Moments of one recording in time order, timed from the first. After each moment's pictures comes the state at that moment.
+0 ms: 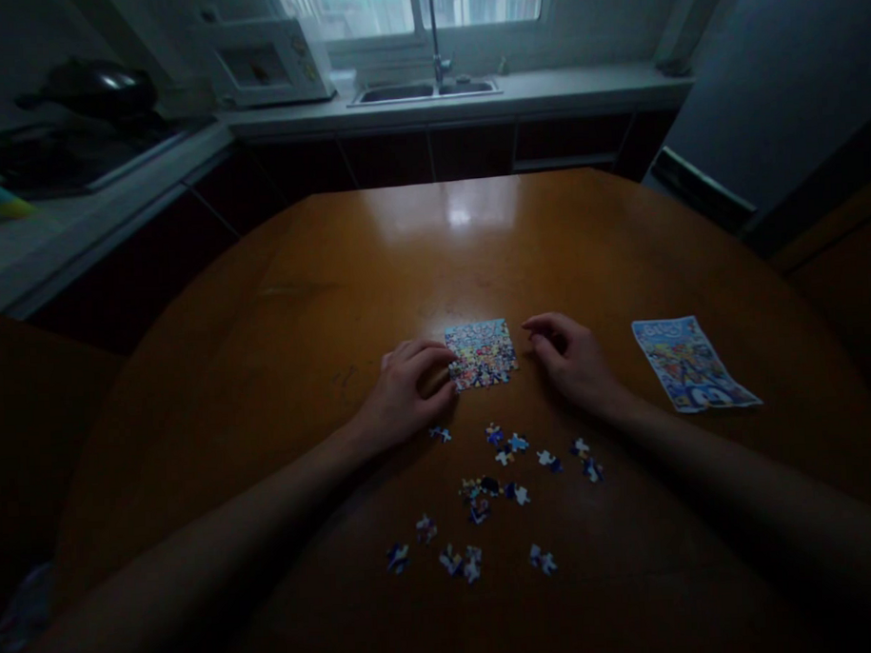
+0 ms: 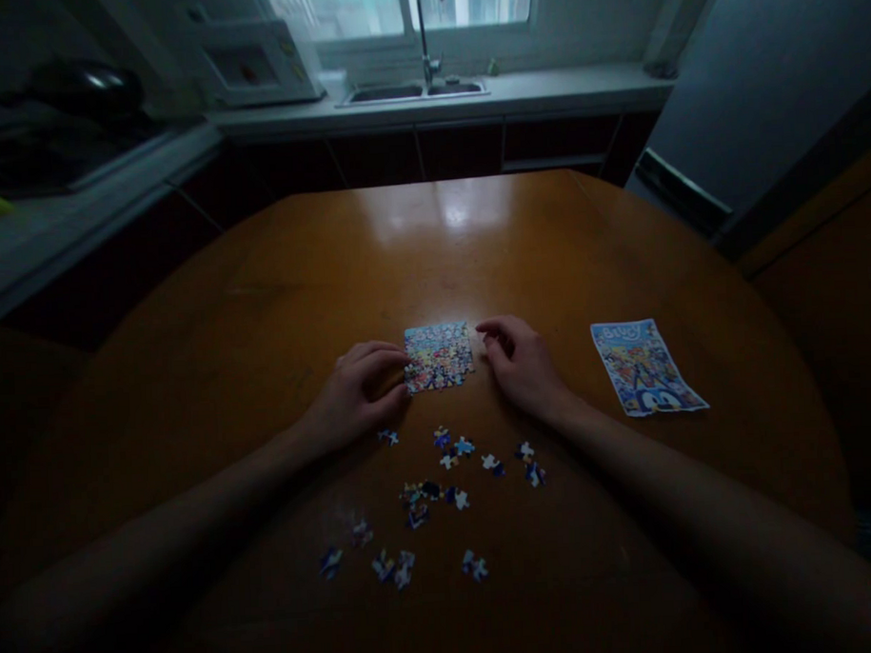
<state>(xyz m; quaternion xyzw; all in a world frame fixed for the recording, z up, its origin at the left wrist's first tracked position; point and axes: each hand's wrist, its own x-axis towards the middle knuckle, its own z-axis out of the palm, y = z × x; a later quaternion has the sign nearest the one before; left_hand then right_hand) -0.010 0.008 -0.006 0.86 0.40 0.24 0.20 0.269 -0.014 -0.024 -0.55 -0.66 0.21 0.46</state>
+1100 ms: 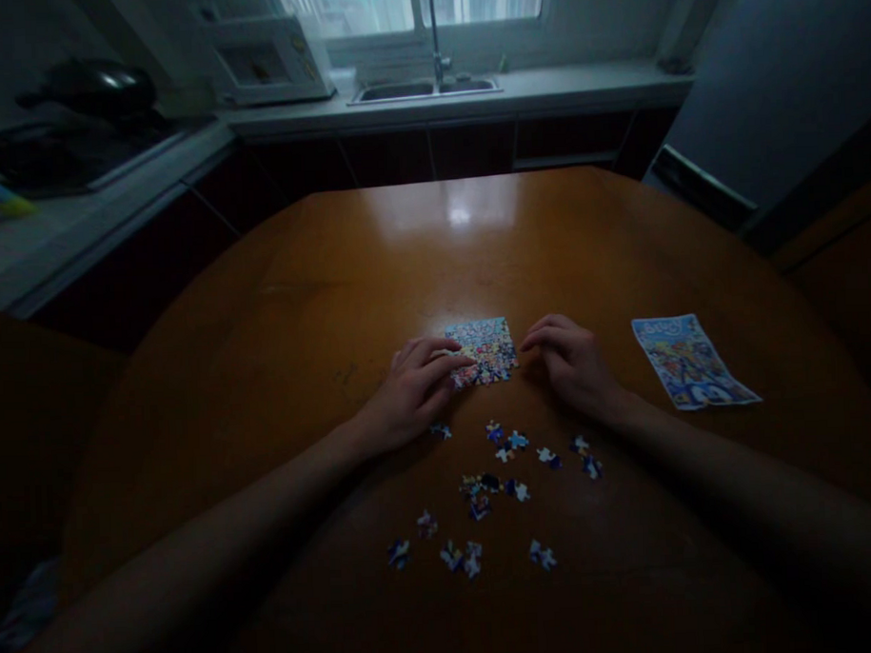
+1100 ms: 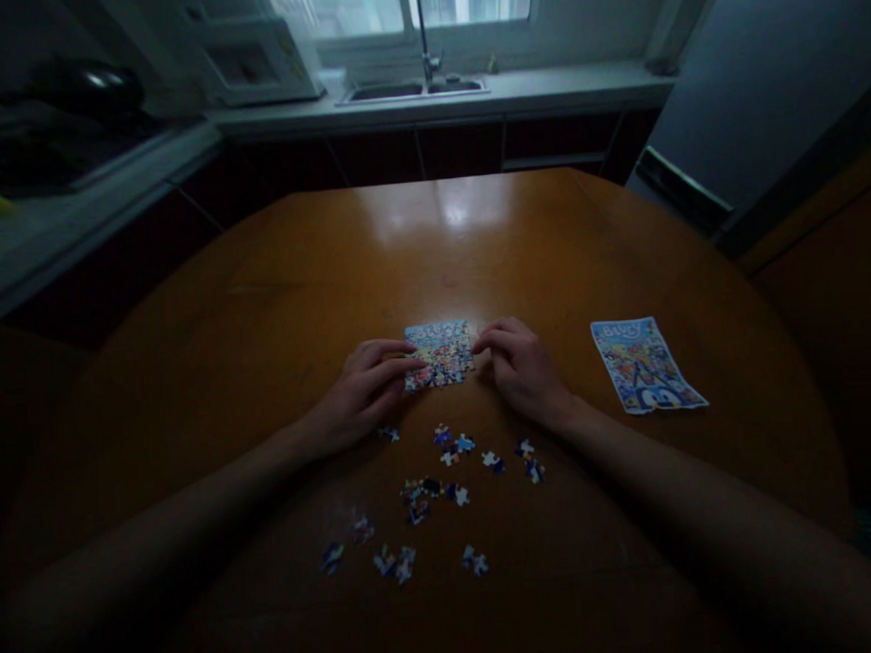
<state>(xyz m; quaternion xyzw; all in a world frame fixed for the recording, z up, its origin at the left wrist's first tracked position) -0.012 0.008 -0.009 0.90 0.32 0.22 0.18 0.271 -0.020 -0.024 -0.48 -0.72 0.18 0.46</state>
